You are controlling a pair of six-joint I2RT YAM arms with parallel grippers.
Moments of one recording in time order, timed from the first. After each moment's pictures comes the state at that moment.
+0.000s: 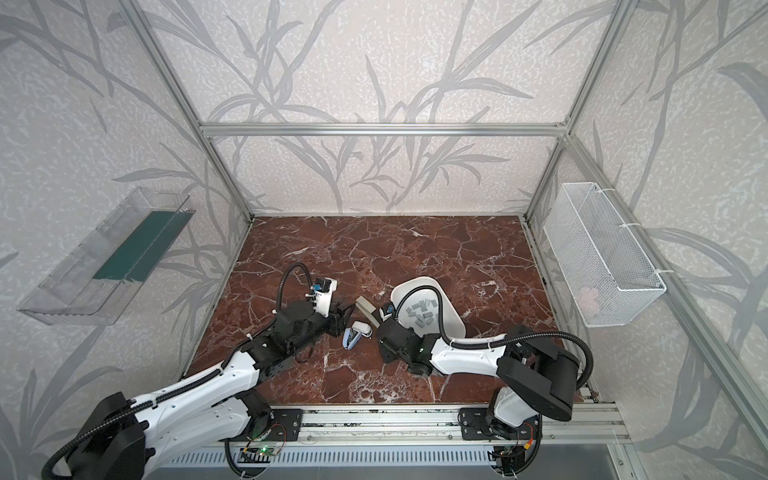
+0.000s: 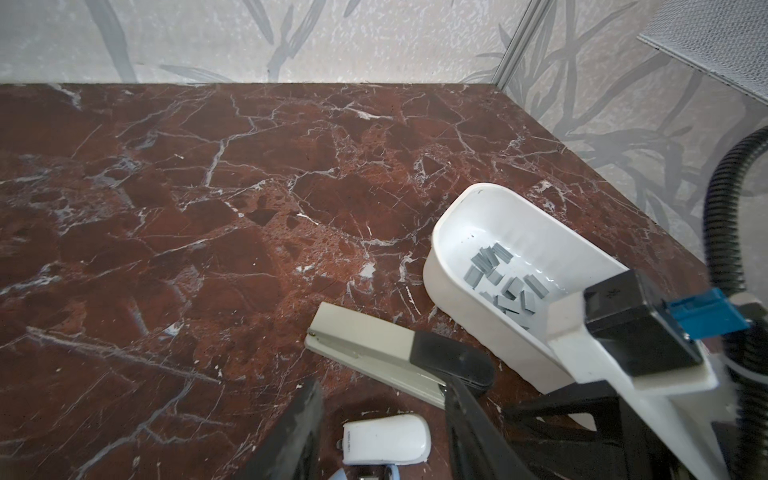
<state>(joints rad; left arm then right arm) -0.67 0.99 0.41 0.16 -0.07 -0.31 1.06 1.52 0.65 0.00 0.29 0.59</state>
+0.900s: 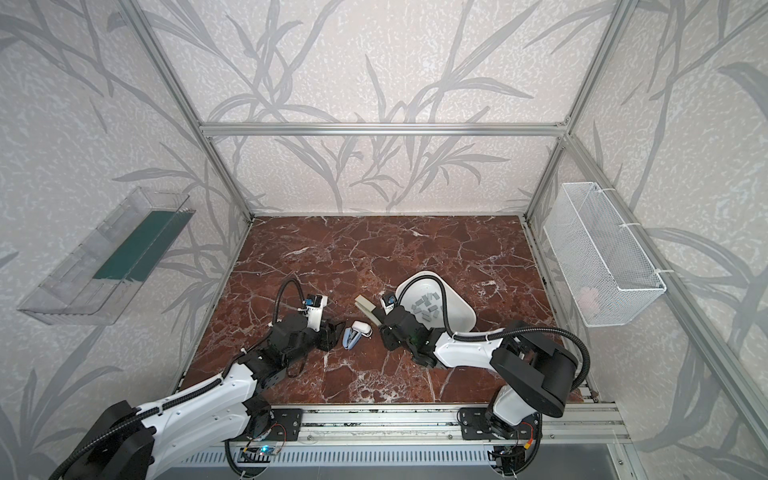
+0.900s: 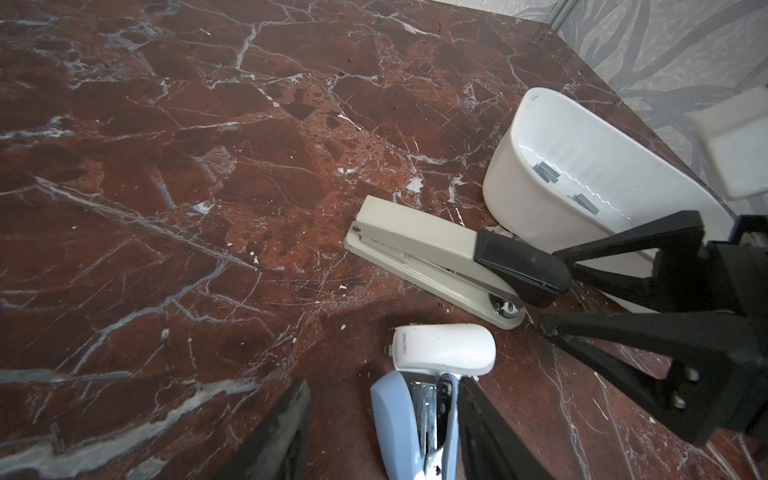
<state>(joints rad) -0.60 0.94 0.24 0.18 -0.03 -0.36 0.94 1.57 0.61 0.21 0.24 0.34</state>
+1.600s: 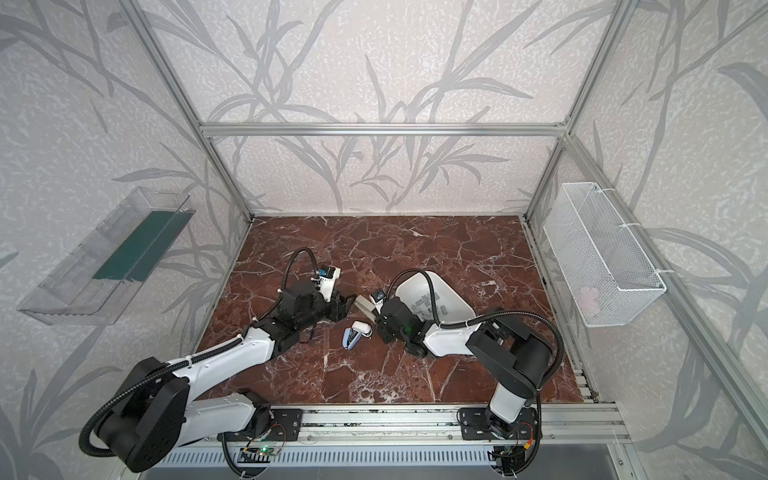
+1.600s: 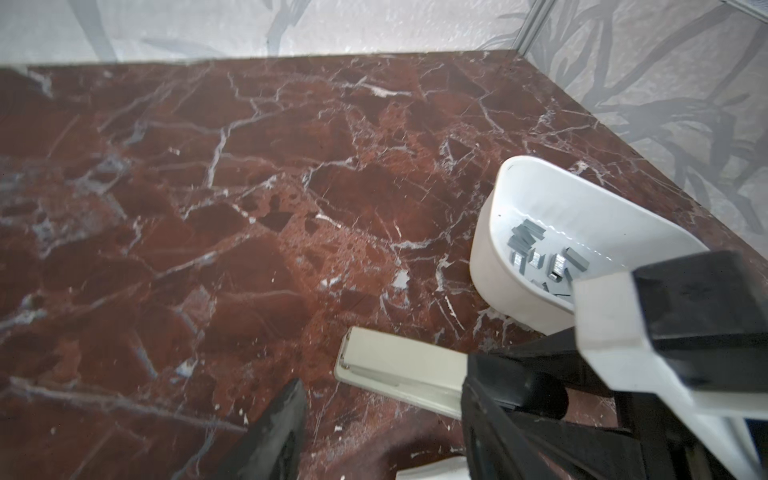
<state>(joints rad) -0.49 1.23 0.52 0.24 0.15 -0.12 0.89 1.70 0.69 0.33 0.14 0.14</state>
